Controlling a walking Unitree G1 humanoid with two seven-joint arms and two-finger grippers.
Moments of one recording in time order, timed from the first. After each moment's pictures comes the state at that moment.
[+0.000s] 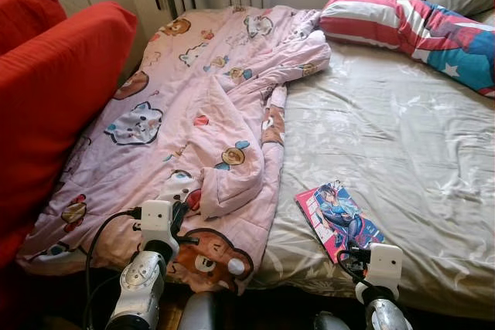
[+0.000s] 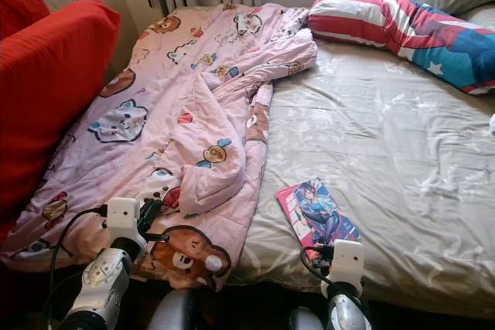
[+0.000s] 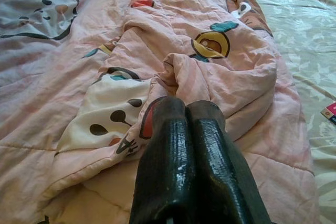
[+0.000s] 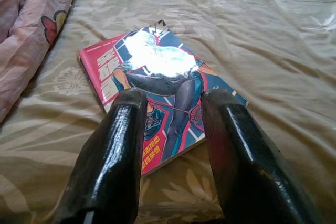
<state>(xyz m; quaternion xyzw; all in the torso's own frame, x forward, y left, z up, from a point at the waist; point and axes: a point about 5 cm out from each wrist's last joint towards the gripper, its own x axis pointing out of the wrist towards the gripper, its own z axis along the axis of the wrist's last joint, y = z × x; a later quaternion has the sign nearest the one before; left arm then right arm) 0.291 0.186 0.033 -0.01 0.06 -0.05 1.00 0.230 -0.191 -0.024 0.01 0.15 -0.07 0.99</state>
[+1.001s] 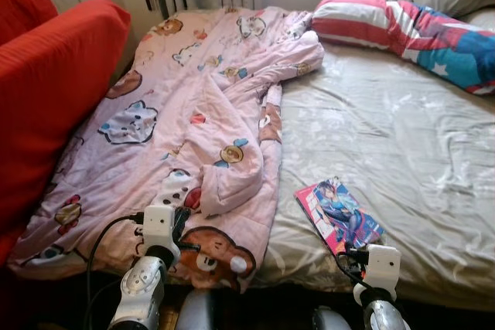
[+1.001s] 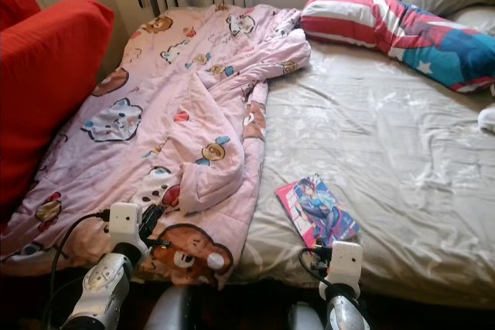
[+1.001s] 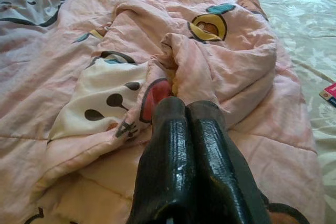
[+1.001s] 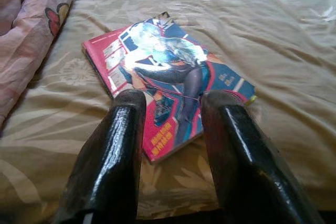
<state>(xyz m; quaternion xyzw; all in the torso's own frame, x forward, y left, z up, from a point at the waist) 0.285 0.183 0.027 -0.01 0.07 -0.05 1.00 0.229 -0.189 -0.026 0.01 0.15 -0.07 0.99</state>
